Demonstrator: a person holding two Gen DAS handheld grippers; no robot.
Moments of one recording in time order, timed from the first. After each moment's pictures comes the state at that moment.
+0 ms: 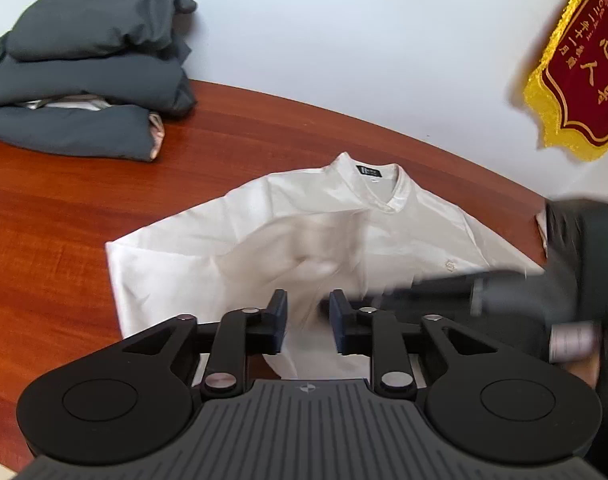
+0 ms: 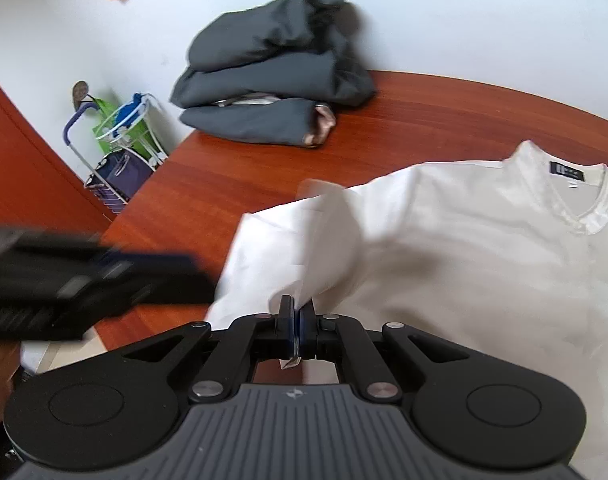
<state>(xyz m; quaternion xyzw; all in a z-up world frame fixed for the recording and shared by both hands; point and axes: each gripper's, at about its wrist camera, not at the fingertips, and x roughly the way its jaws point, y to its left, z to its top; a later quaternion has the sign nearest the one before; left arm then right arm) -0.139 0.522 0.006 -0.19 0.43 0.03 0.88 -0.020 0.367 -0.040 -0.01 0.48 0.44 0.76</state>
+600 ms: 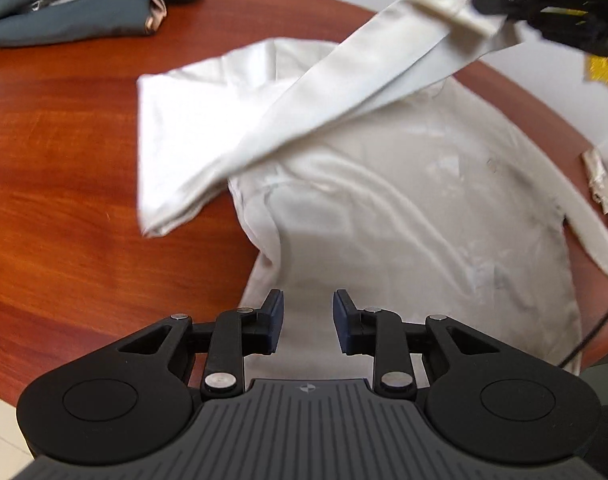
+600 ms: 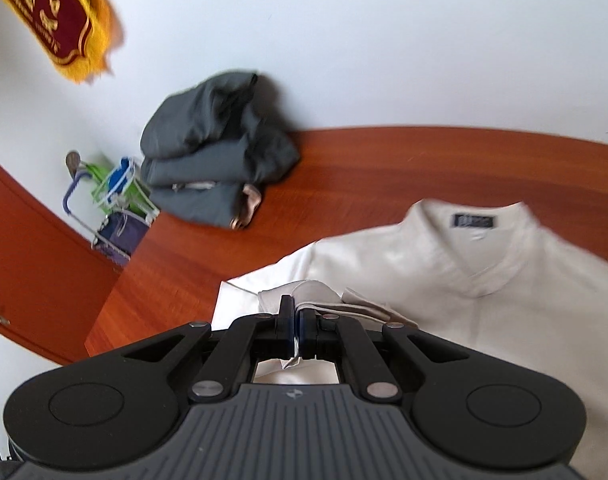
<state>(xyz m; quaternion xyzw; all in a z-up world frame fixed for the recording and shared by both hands) -0.150 0.443 -0.096 -0.18 0.53 0.07 0.83 0.118 0.239 0.004 0.07 0.47 0.43 0.77</state>
